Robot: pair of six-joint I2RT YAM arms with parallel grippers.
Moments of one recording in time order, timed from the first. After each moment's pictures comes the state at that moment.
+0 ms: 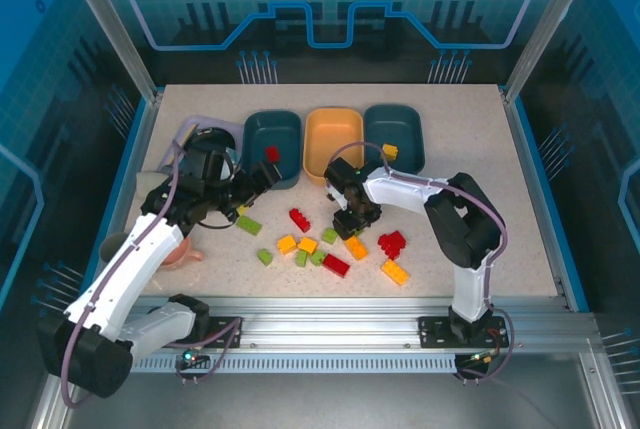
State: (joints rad) left arm -0.30 1.04 0.96 -0.71 0.32 -0.96; right arm 0.71 1.92 1.27 -0.85 0.00 0.12
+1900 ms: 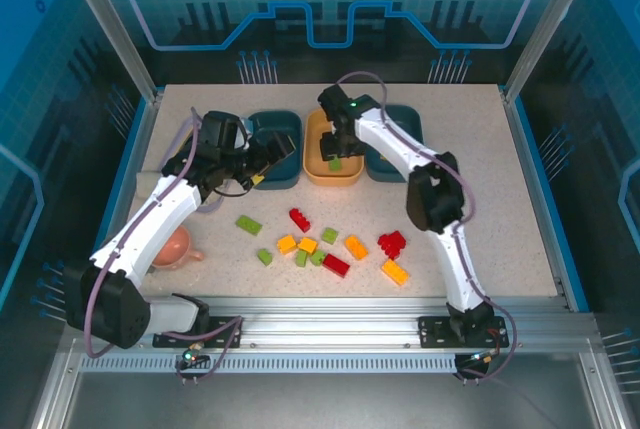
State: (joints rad) left arm -0.28 1.30 1.13 -0.56 0.39 -0.90; right arm 0.55 2.27 2.11 -1.10 0.07 0.36
